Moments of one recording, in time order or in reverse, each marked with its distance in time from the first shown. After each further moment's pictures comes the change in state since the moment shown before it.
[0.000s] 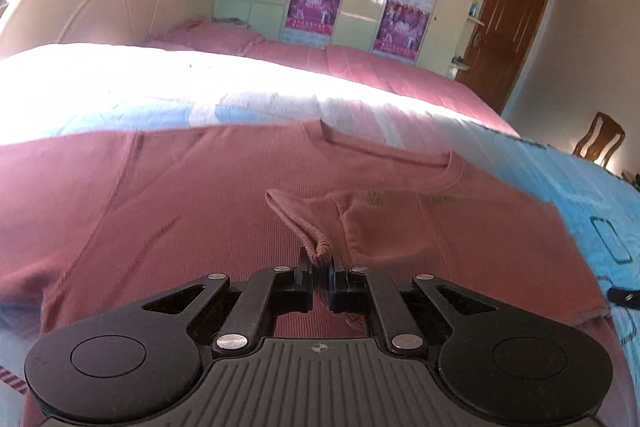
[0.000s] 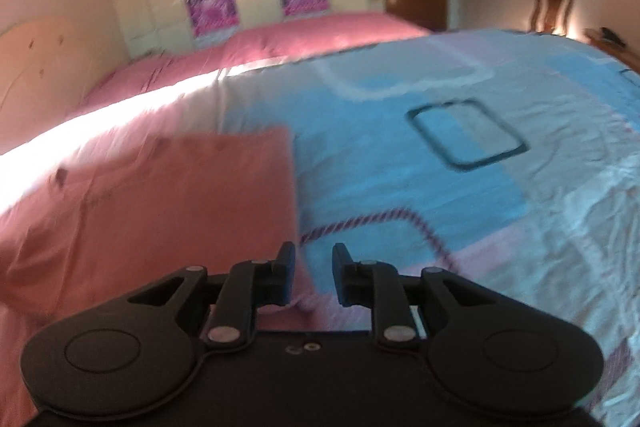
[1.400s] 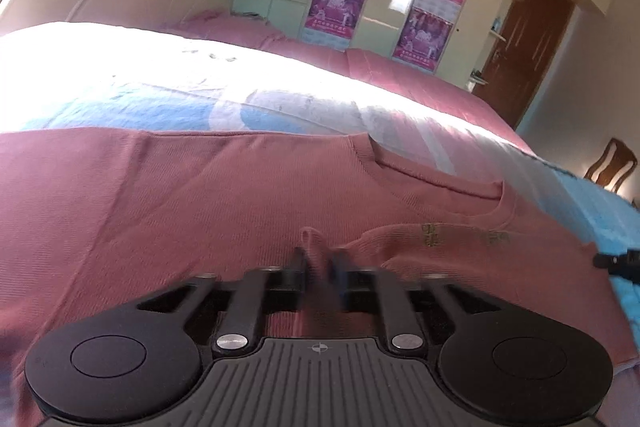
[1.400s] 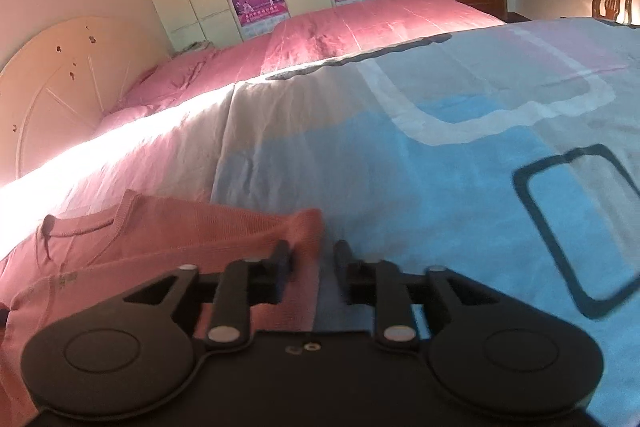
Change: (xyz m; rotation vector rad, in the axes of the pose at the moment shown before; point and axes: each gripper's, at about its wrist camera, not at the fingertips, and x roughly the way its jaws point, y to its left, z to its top) left arm 0.054 0.037 0.016 -0.083 -0.030 0.021; right arm 0.110 -0.021 0.079 0.006 0.022 0.185
